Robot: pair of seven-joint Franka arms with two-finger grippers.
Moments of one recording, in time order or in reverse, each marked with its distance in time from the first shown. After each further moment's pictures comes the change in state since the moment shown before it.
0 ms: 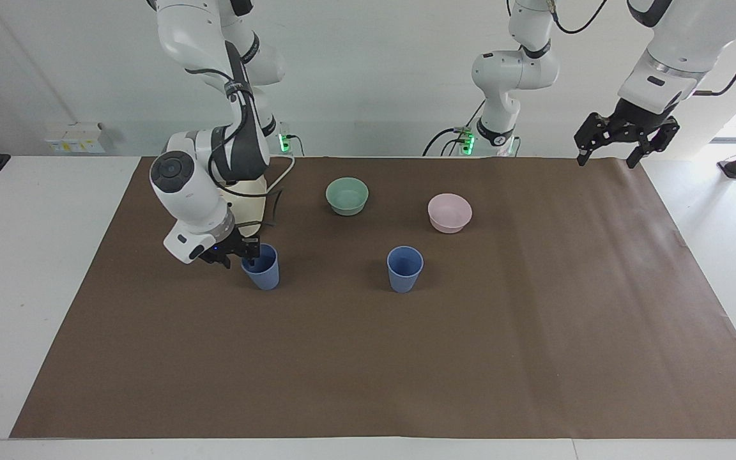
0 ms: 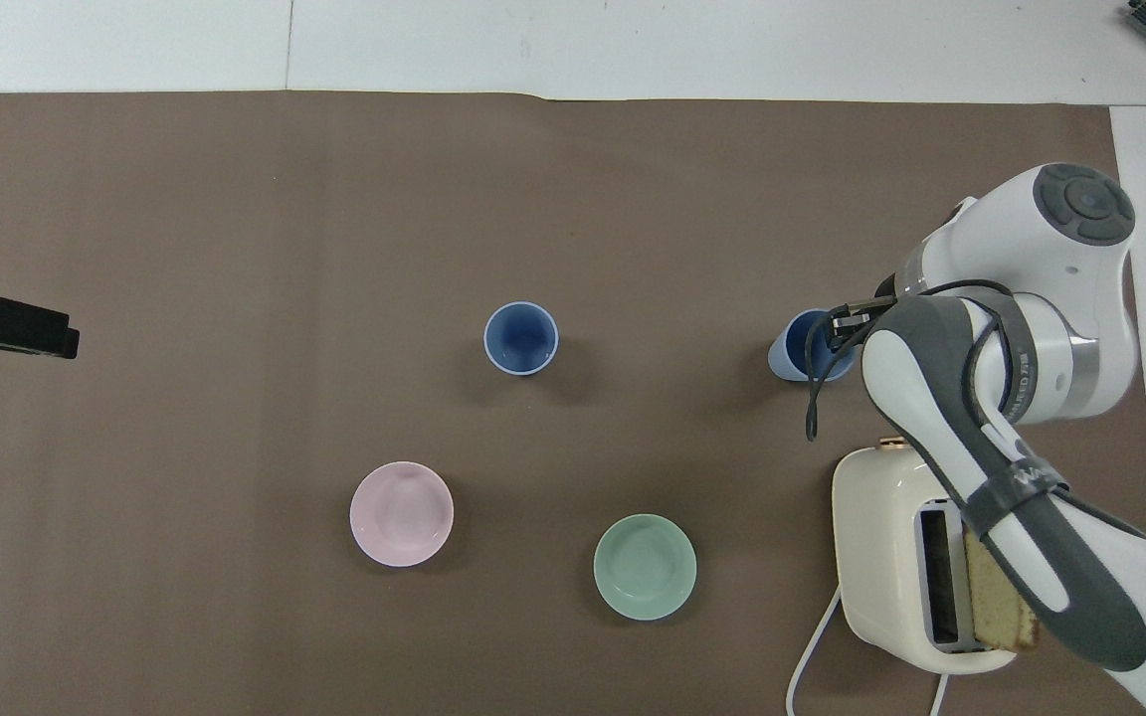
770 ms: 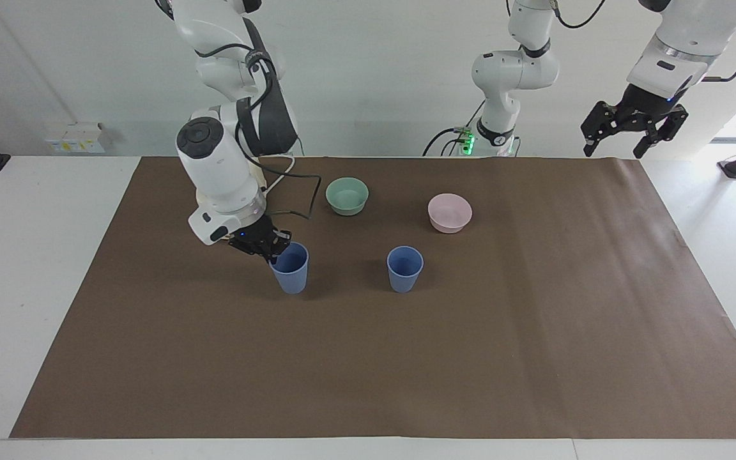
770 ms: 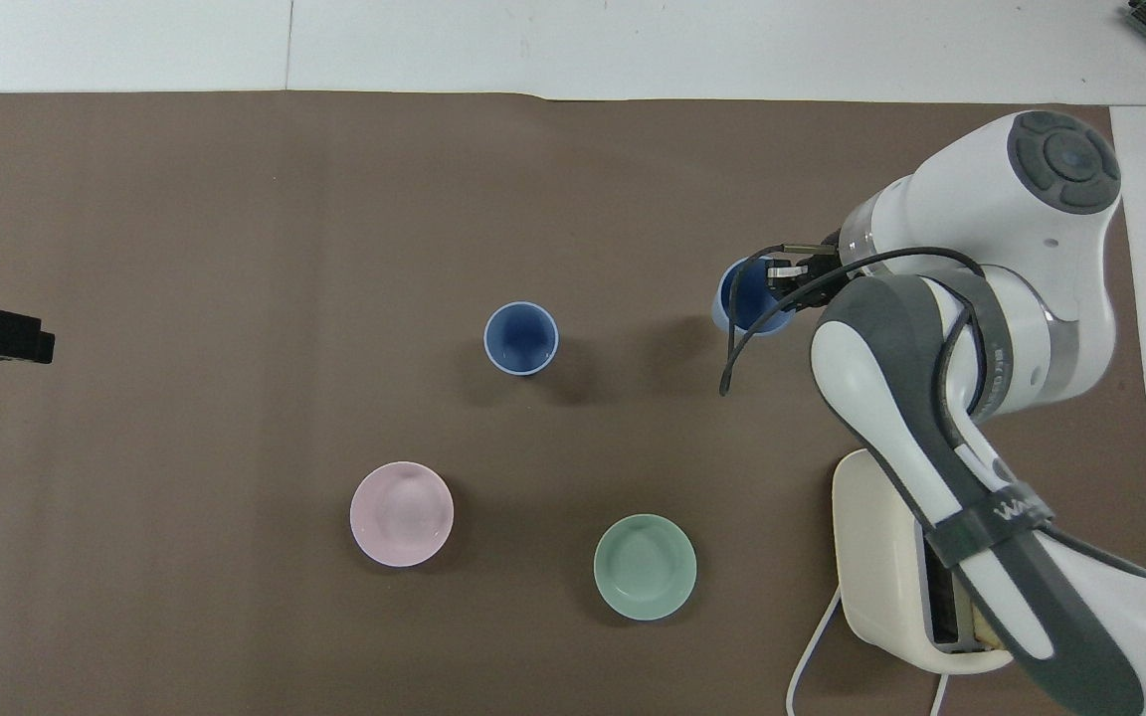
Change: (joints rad) left arm 0.005 -0.020 0.007 0.003 0.000 -0.010 0.000; right arm 0.109 -0.005 0.013 0.168 0.091 -0.041 0.315
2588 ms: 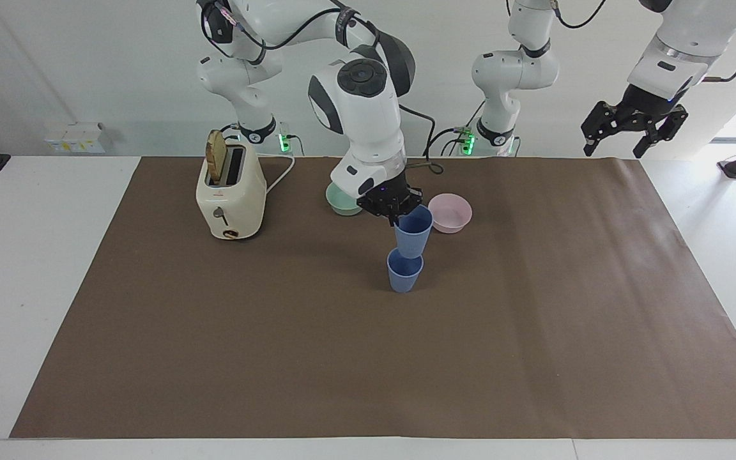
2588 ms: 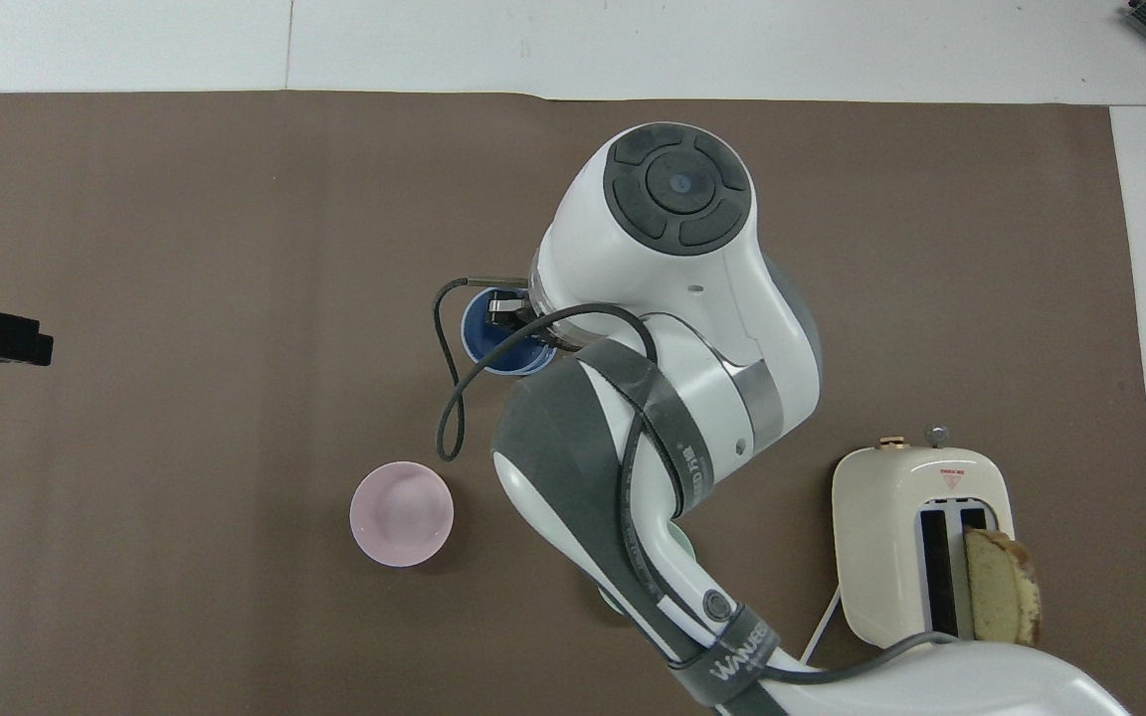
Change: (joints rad) left arm -0.003 -0.001 0.006 -0.002 -0.001 -0.004 0.000; right arm 0.356 0.167 -0.002 0.378 0.018 -0.155 0.353
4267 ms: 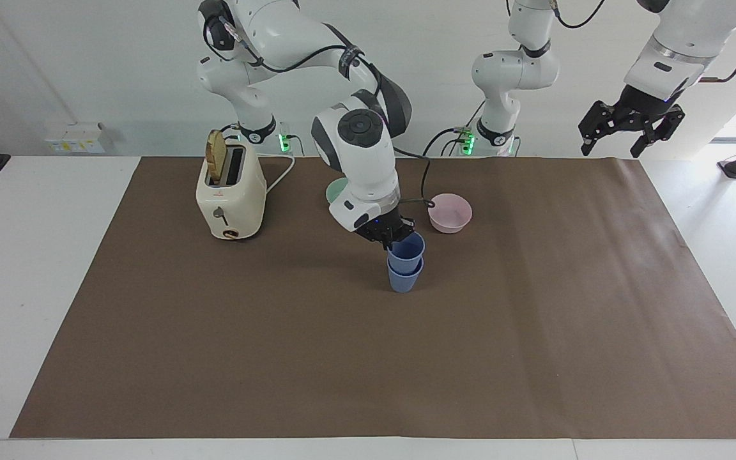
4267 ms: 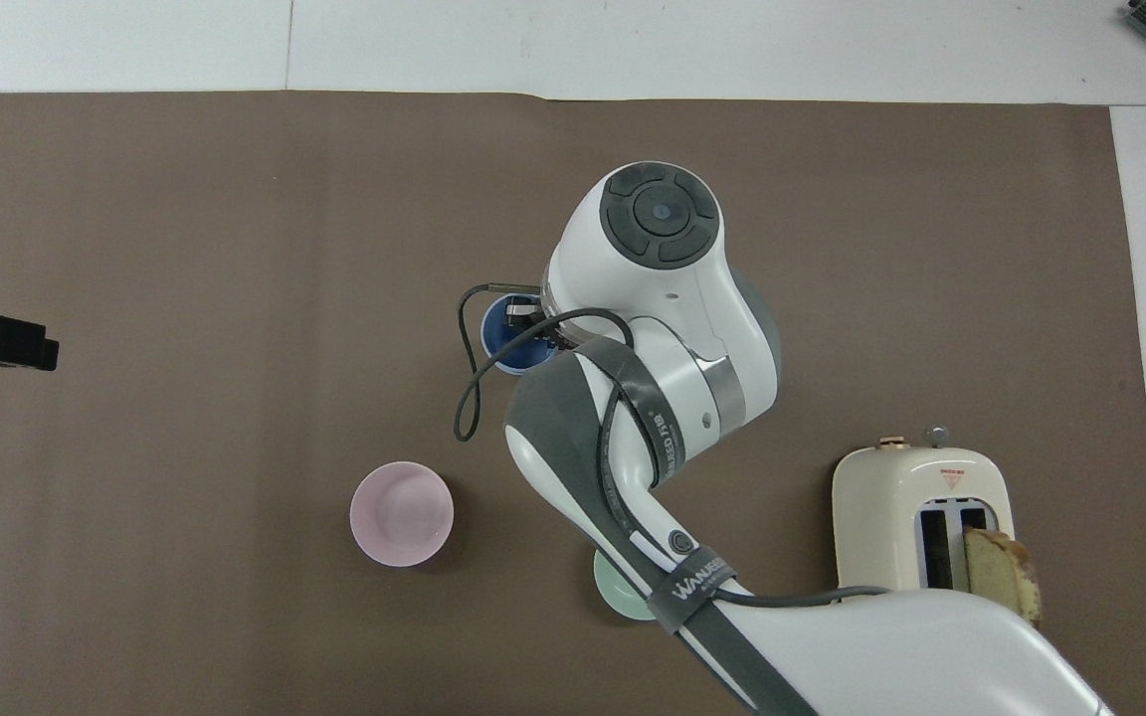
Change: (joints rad) left arm -0.001 -0.001 -0.005 -0.002 0.000 -0.009 0.000; right arm -0.009 0.045 -0.002 -0.111 -0.004 0.136 0.000
